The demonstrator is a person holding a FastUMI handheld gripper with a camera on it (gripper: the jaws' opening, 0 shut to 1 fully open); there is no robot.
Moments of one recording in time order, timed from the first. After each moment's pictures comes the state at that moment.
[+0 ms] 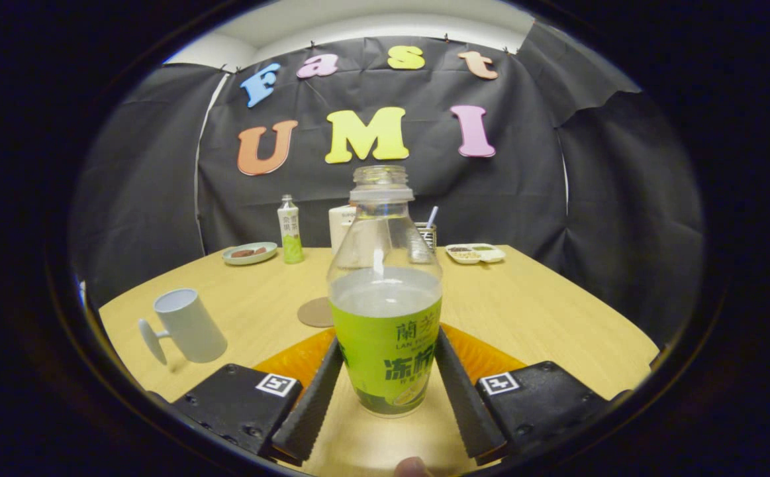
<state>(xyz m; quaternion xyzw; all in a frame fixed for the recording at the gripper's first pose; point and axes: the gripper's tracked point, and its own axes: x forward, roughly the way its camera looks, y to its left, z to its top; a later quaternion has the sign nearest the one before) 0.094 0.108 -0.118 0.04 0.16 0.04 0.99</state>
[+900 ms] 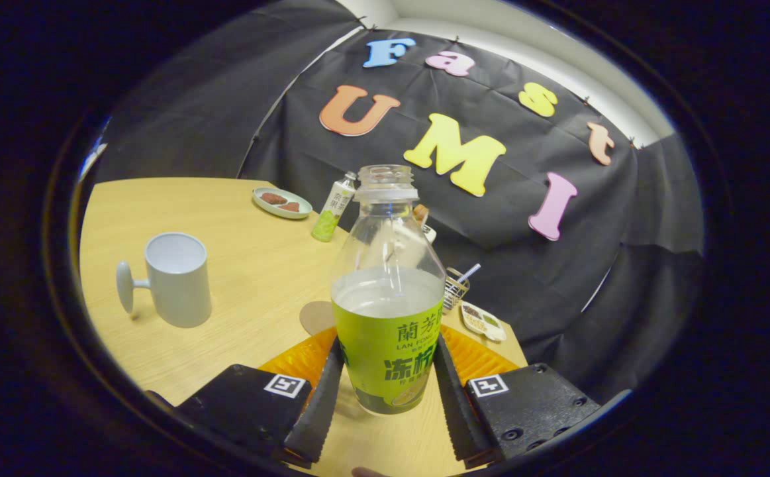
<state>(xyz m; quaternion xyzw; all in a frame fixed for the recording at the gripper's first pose) 0.135 0.154 -0.057 -0.26 0.15 0.09 0.95</state>
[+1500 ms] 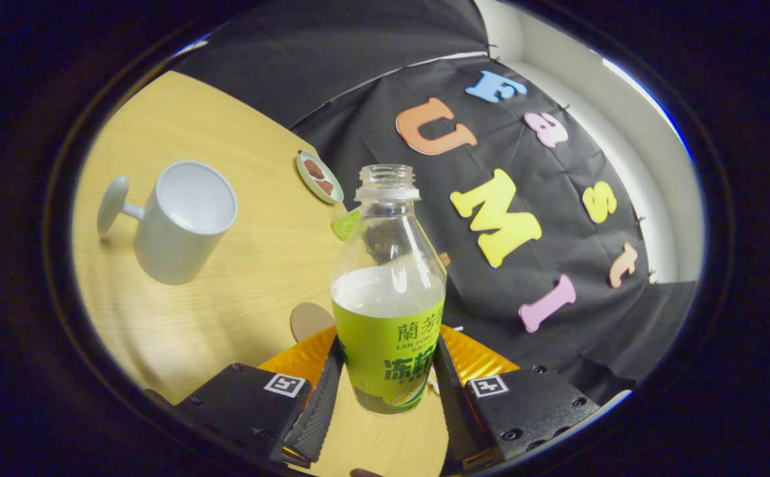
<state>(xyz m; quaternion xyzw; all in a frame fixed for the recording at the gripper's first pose) 0.149 0.197 -0.040 -0.50 0.06 0.06 0.86</state>
